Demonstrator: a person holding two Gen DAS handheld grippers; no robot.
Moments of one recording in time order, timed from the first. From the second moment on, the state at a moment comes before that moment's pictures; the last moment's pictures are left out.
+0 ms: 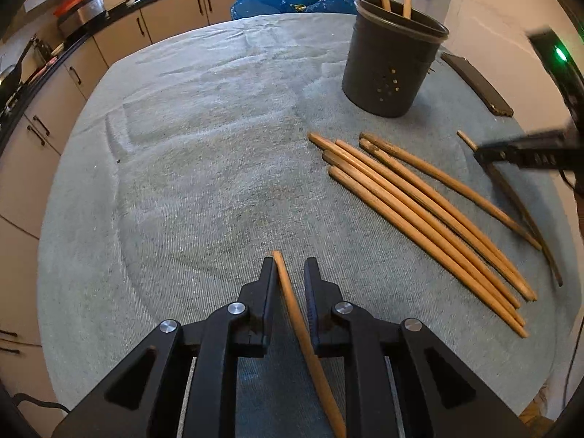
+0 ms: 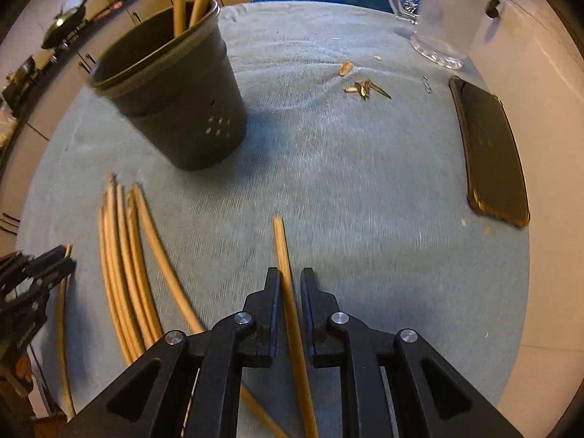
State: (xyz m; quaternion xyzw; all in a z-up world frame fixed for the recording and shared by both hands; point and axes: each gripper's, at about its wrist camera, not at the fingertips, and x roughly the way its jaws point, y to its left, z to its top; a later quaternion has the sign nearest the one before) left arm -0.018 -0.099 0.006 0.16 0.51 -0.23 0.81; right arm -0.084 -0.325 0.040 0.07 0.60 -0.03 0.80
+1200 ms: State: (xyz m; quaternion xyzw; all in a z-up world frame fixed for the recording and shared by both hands) left arm -0.149 -0.055 0.163 0.00 0.27 -0.27 0.92; right arm -0.232 -0.286 0.187 0.11 0.30 0.00 0.95
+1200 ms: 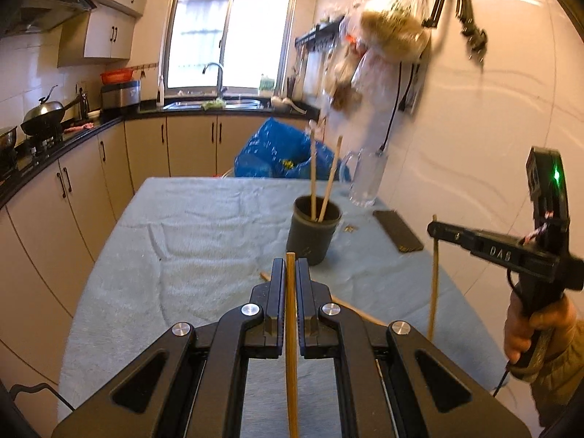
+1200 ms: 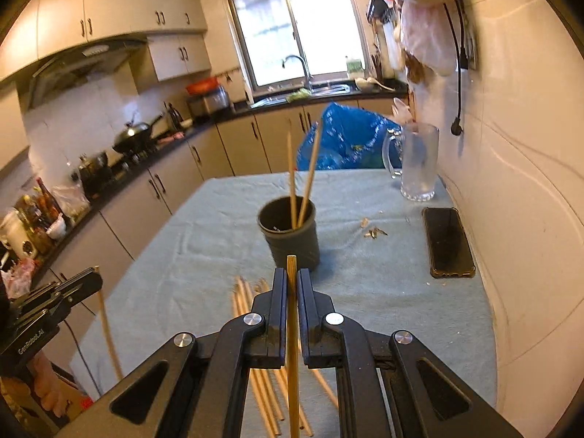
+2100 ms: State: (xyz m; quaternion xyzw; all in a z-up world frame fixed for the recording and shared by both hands) left arm -0.074 -0.098 0.266 -0.04 0.20 -0.31 0.93; right arm -0.203 -0.319 0.280 0.17 0.18 0.05 0.97
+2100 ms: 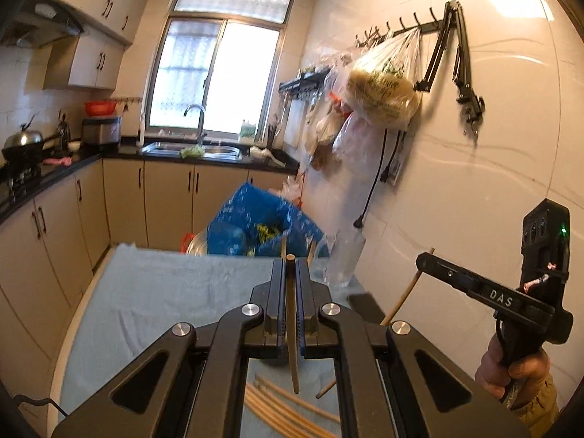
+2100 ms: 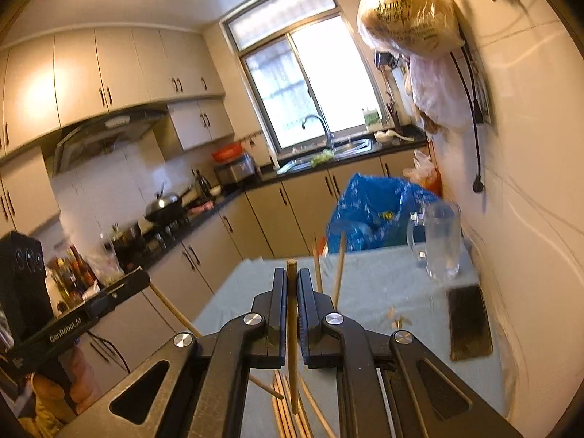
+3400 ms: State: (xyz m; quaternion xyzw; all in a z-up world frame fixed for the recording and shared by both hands) left arm 0.042 -0.162 0.220 -0.02 0.27 -0.27 0.92; right arm -0.060 -0.366 0.203 0.23 0.27 -0.02 0.94
